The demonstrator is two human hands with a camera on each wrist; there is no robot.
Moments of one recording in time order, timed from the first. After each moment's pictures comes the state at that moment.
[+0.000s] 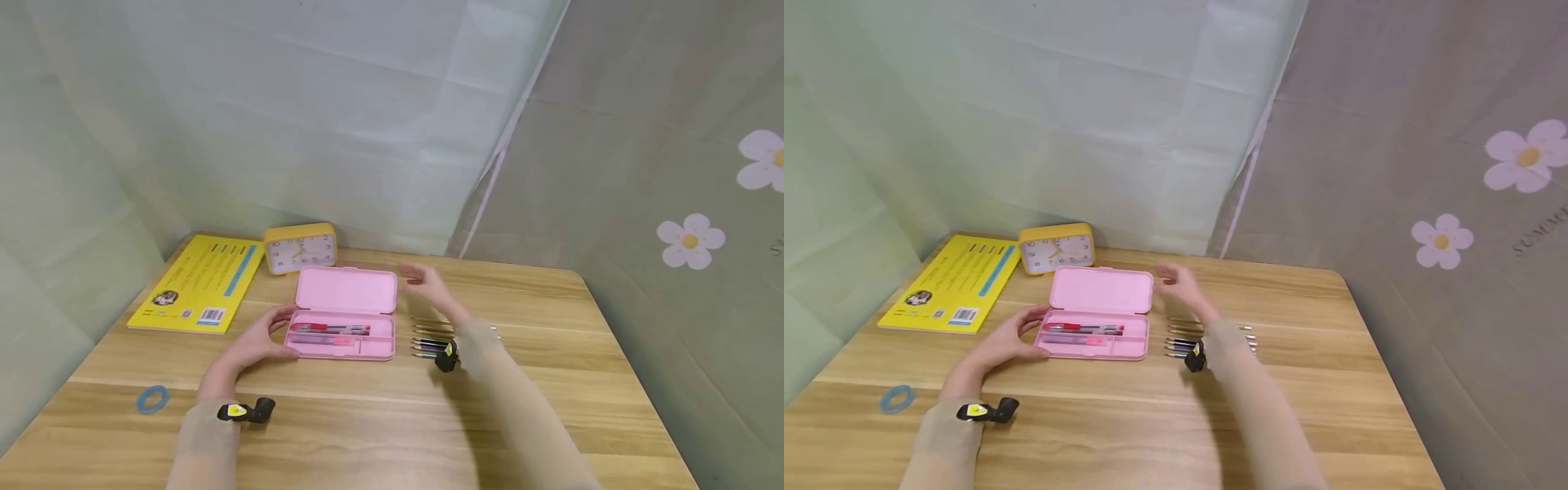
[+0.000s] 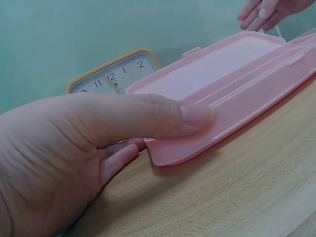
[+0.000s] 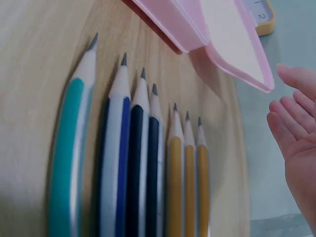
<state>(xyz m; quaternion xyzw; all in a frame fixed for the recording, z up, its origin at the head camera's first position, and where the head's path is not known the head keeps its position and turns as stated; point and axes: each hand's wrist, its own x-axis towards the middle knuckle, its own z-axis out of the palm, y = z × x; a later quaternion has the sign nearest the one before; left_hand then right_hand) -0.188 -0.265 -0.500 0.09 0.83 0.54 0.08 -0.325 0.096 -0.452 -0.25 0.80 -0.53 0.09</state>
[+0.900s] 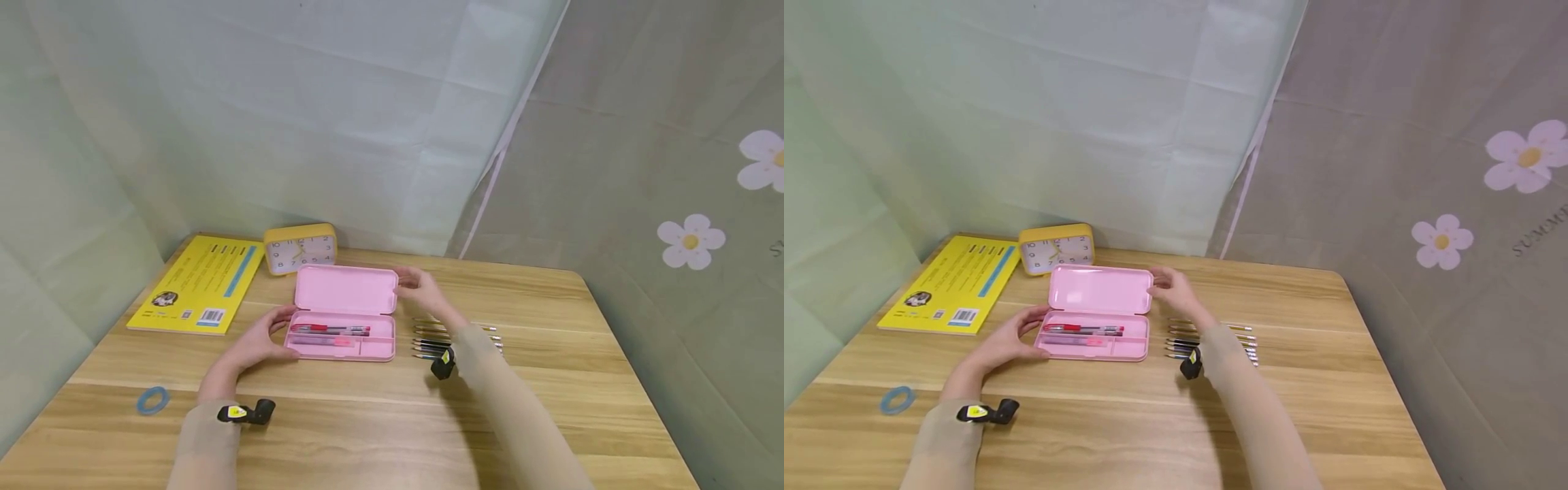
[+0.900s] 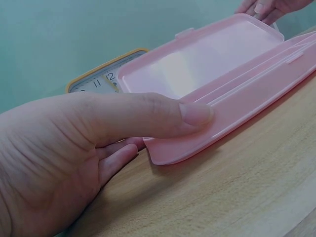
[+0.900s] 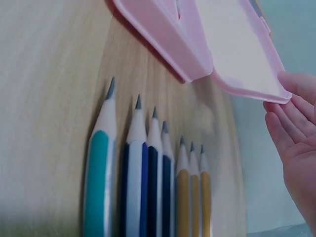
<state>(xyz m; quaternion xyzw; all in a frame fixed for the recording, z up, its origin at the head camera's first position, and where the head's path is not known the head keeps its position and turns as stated) -0.189 -0.264 -0.502 0.09 0.84 0.53 0.08 -0.313 0.085 -0.453 -0.22 0.81 -0.54 0.10</state>
